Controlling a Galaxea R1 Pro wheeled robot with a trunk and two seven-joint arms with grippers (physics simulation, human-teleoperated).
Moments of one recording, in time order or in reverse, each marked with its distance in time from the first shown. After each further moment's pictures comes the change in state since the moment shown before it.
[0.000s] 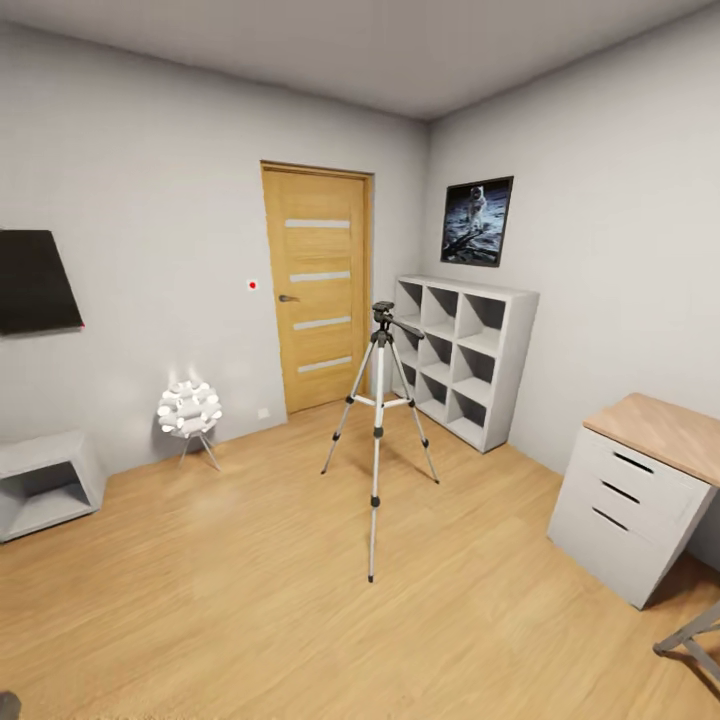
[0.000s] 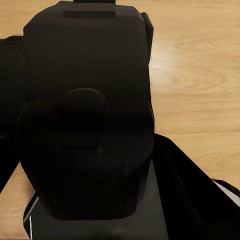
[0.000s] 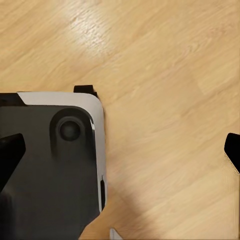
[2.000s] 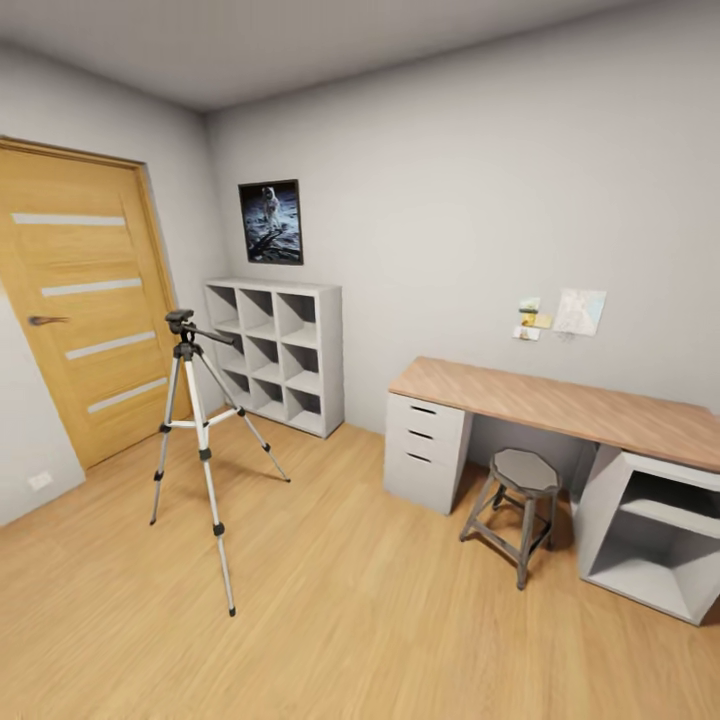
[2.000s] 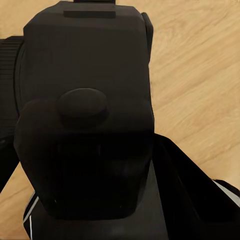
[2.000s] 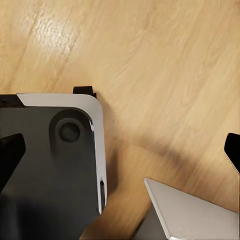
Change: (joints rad) left arm 0.000 0.000 0.001 0.000 0.000 0.001 0.000; right arm 0.000 -0.002 0.000 -0.001 -0.004 -0.003 0.000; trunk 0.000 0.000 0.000
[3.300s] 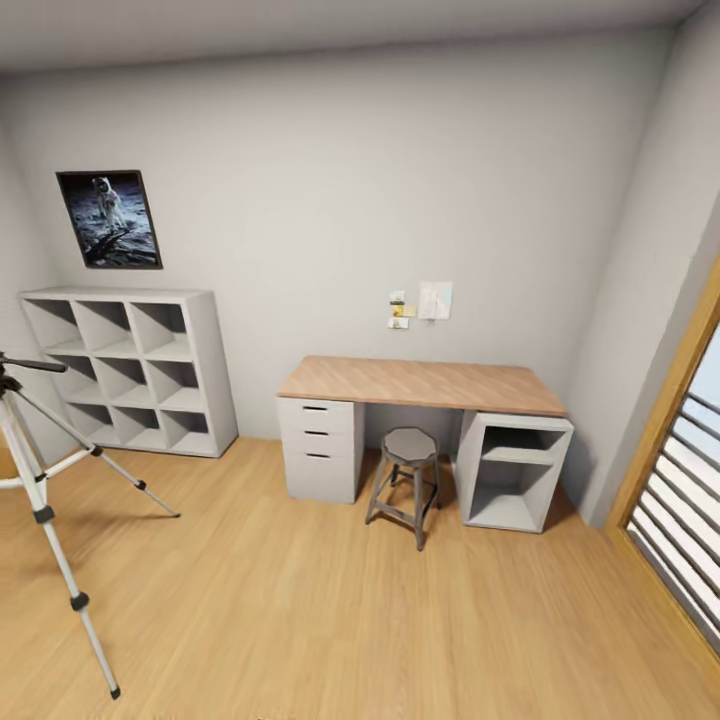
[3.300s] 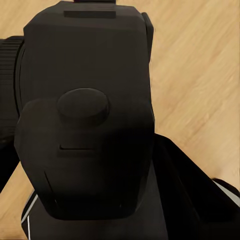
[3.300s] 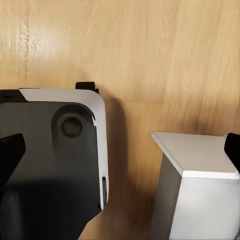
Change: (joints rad) left arm 0.000 -0.002 -0.001 0.000 -0.001 0.000 -0.007; right arm 0.000 0.002 0.001 0.007 0.002 0.008 0.004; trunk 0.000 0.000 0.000
